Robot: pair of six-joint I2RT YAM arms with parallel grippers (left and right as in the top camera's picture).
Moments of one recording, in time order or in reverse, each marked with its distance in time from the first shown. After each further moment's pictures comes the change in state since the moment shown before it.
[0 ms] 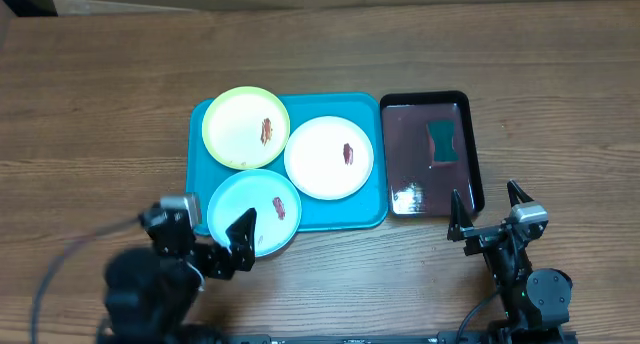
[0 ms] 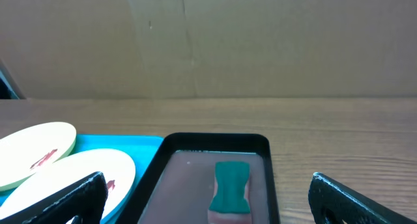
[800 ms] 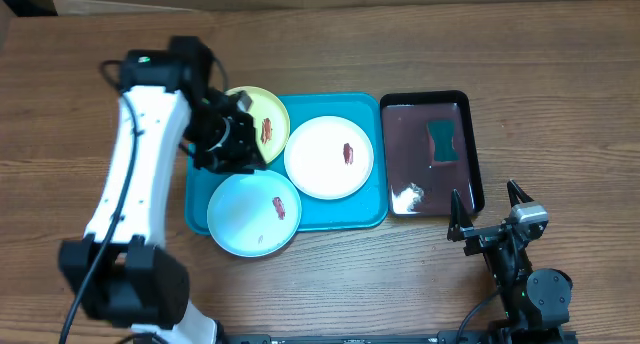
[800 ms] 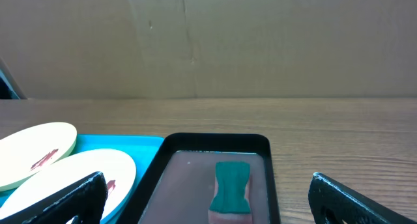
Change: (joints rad) left arm -0.070 1.366 0.964 -0.785 0.147 0.105; right arm 0.000 -0.002 0.000 0.000 0.000 -0.001
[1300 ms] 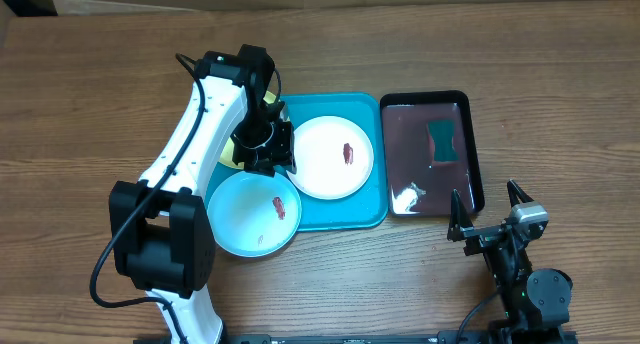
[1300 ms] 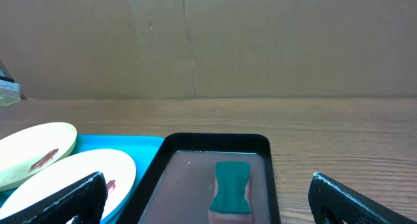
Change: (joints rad) left arm -0.142 0.169 -0.034 0.163 -0.124 -0.085; right arm 0.000 0.000 0.000 0.000 0.000 0.000
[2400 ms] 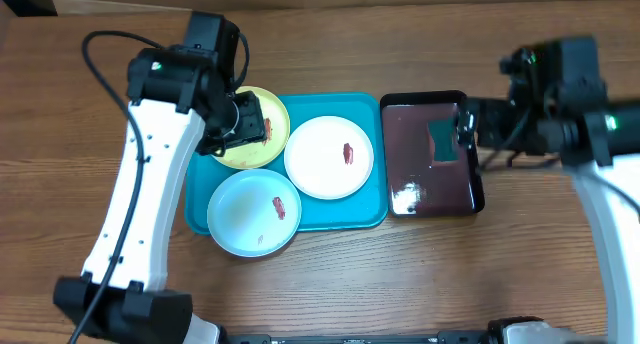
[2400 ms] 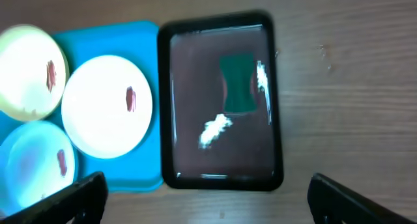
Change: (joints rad) left arm 0.021 -0.264 0.155 -0.062 -0.283 -0.208; right arm 0.000 1.431 1.604 -1.259 -0.042 0.112
